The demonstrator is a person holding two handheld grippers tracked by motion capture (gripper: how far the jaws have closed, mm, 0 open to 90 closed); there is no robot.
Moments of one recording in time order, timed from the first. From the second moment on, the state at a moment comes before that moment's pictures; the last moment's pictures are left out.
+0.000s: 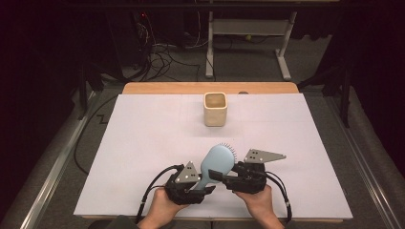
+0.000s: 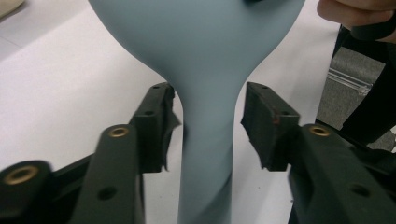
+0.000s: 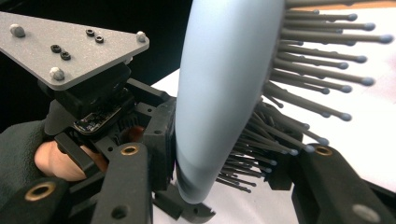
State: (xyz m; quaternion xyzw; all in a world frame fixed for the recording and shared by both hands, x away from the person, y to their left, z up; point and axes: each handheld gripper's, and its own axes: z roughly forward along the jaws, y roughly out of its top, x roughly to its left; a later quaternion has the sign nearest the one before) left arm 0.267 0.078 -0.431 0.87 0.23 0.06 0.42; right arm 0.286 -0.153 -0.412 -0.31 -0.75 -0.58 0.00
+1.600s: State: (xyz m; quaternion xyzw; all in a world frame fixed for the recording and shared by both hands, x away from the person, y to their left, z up) left arm 0.277 0.151 -0.423 0.81 0.32 0.13 0.48; right arm 0.290 -0.186 -0.397 -0.33 -0.75 -0.57 -0.01
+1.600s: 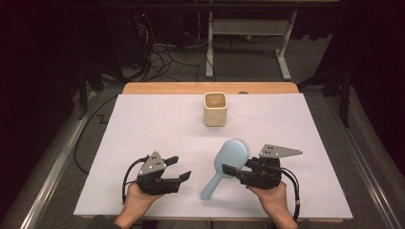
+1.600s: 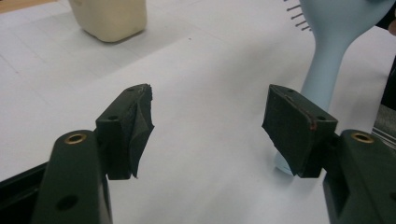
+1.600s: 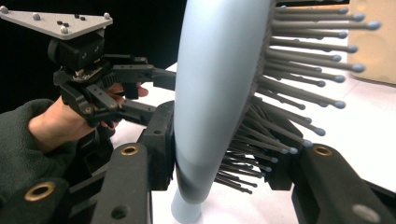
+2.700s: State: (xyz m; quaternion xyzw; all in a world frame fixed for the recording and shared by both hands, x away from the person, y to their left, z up) left arm 0.274 0.214 -0.414 0.76 0.38 0.20 0.49; right arm 0.293 -0.202 -0.389 -0.34 -0.75 -0.57 -0.03
